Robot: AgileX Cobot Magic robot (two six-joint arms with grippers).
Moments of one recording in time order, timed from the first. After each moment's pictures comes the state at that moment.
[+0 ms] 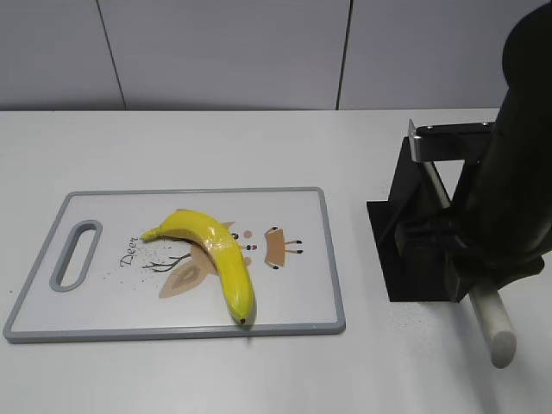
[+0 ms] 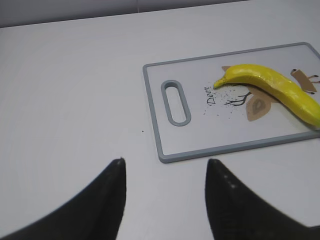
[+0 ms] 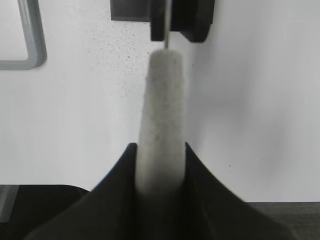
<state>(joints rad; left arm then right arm) -0.09 0.00 -0.50 -0.14 1.11 0.20 0.54 1.56 -0.97 -0.01 1.03 0.55</state>
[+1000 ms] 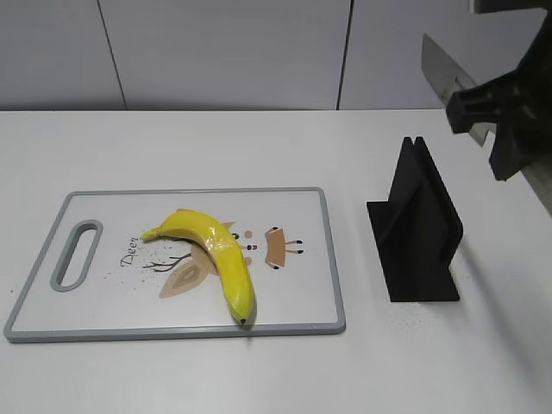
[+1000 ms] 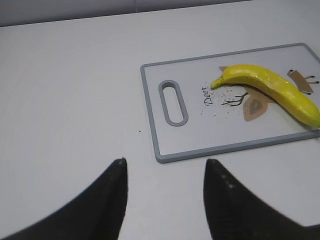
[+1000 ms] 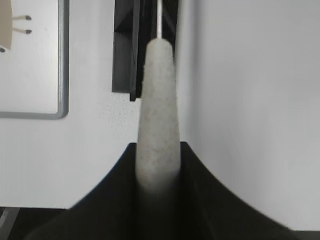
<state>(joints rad) -0.09 0.00 -0.50 -0.15 1.11 0.20 0.54 1.40 -1.20 -0.18 1.19 0.53</state>
